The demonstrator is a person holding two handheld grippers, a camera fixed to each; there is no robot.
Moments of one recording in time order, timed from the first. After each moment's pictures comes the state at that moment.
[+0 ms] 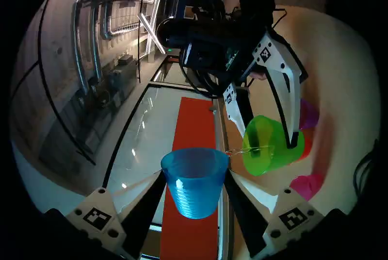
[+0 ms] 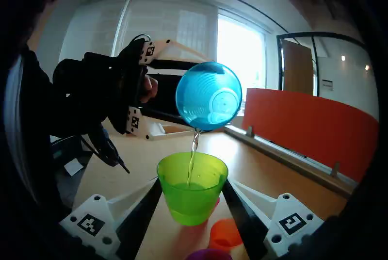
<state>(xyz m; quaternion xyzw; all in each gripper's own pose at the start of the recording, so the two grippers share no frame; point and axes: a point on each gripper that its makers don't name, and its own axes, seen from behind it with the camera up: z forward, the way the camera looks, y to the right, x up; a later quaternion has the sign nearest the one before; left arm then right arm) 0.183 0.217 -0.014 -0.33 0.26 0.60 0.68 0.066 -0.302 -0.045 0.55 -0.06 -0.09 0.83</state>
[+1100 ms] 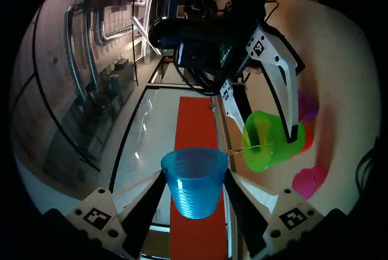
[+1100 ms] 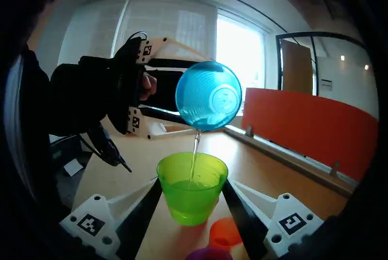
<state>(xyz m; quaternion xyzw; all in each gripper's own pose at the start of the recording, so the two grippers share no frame) 0.186 0.220 -0.013 -0.32 0.27 0.63 0.66 0.064 -0.302 -0.045 0.55 -0.06 -0.08 0.83</state>
